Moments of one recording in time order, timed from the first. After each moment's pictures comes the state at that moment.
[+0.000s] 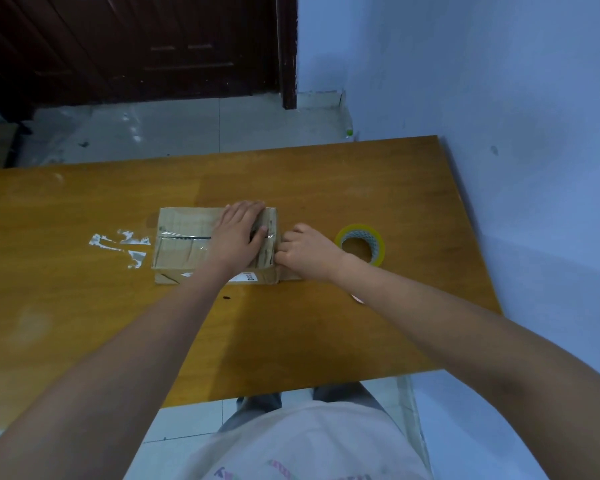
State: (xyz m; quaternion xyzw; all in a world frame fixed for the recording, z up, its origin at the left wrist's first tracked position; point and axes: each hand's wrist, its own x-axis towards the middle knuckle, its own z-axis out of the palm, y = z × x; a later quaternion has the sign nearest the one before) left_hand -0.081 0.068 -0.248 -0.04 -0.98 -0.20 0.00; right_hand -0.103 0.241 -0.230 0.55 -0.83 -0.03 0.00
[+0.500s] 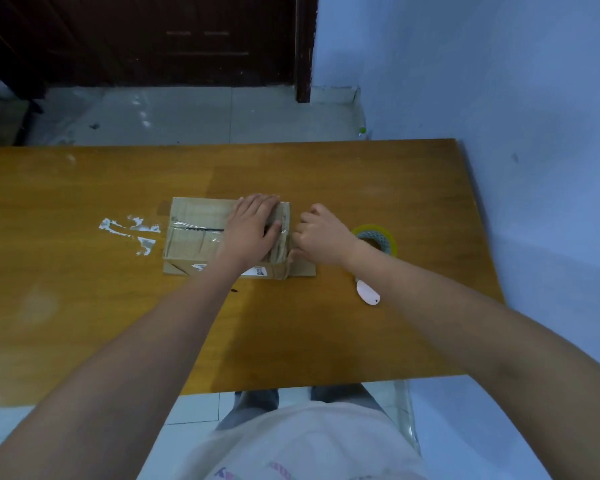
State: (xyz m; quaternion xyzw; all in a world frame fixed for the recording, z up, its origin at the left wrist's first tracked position) left_hand -0.083 0.067 -0.253 -0.03 -0.98 -0.22 0.01; right_hand -0.128 0.238 -0.235 0.52 -0.85 -0.06 0.02
